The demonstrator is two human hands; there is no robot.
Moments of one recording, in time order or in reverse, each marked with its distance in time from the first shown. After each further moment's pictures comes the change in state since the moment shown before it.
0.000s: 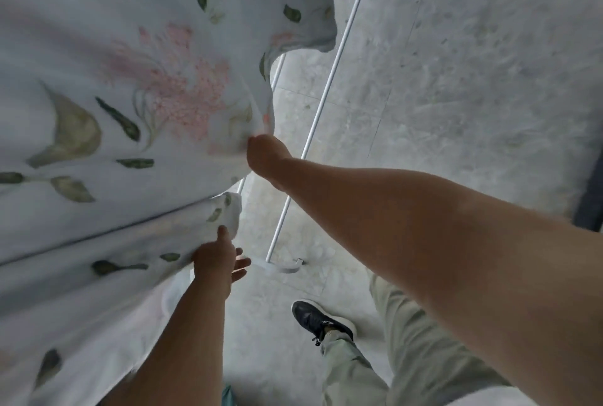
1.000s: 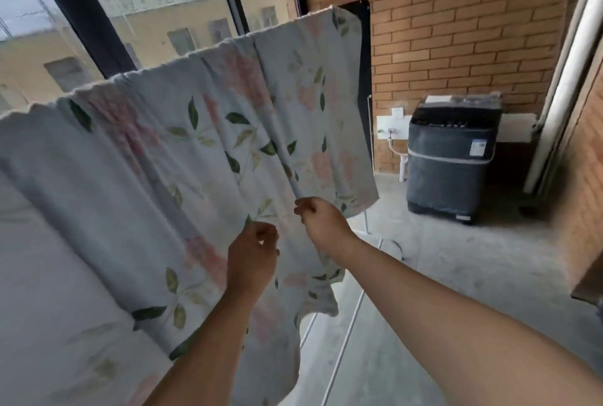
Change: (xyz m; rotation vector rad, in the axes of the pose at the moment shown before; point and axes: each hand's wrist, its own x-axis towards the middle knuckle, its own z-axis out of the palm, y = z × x) left_hand -0.457 0.174 -0.103 -0.120 0.237 1.443; right_hand -0.391 -0.178 -0.245 0.139 0.514 -0.787
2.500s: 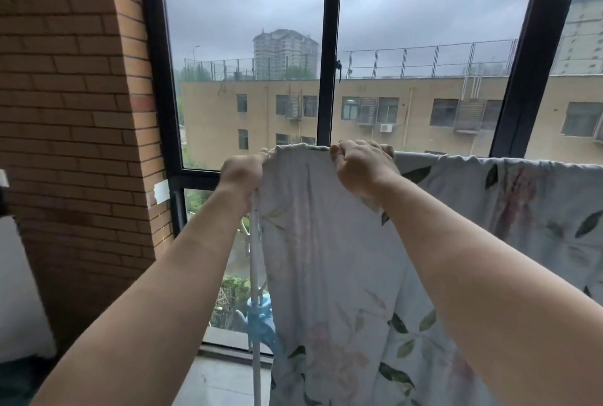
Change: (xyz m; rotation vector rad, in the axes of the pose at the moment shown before) left_hand -0.137 0.027 -0.404 -0.412 1.233 -0.369; right_hand -0.100 -0.330 0.236 -0.538 -0.478 -1.234
